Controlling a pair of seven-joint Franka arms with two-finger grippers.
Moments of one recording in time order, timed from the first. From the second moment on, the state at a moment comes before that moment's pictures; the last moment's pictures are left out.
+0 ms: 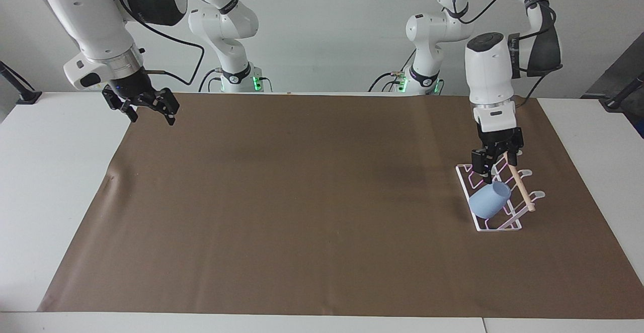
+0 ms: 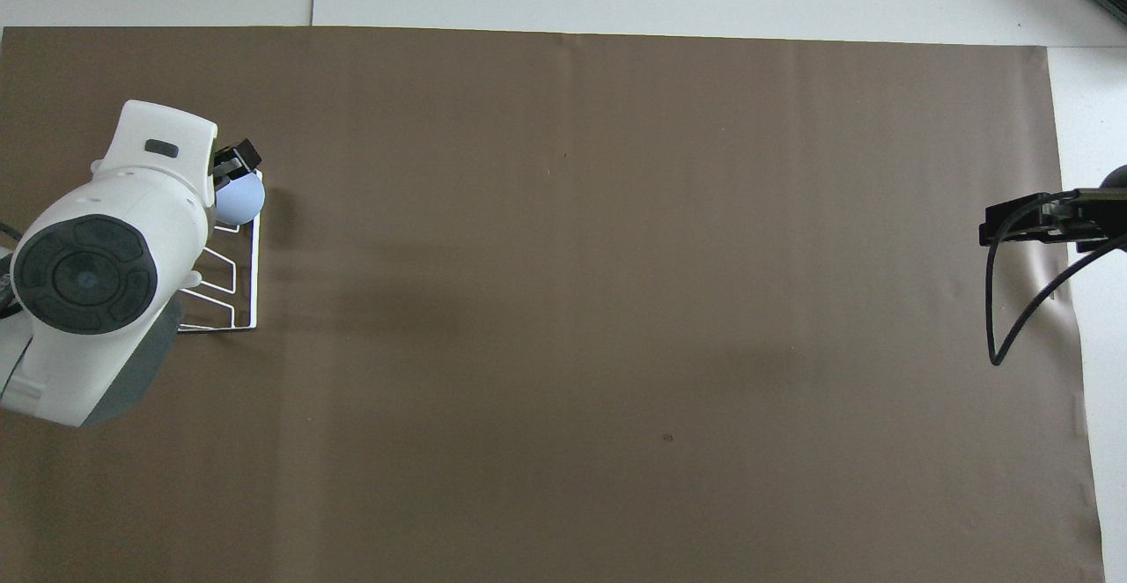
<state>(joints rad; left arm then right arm) -0.06 -0.03 -0.19 -2.07 0.58 2.37 -1.03 0.01 -0.01 -0.09 -1.68 -0.03 1.68 0.01</state>
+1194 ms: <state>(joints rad) -0.01 -0.10 -0.13 -1.70 0.01 1.70 -0.04 0.01 -0.07 -0.09 -1.68 -0.03 1.66 0.01</state>
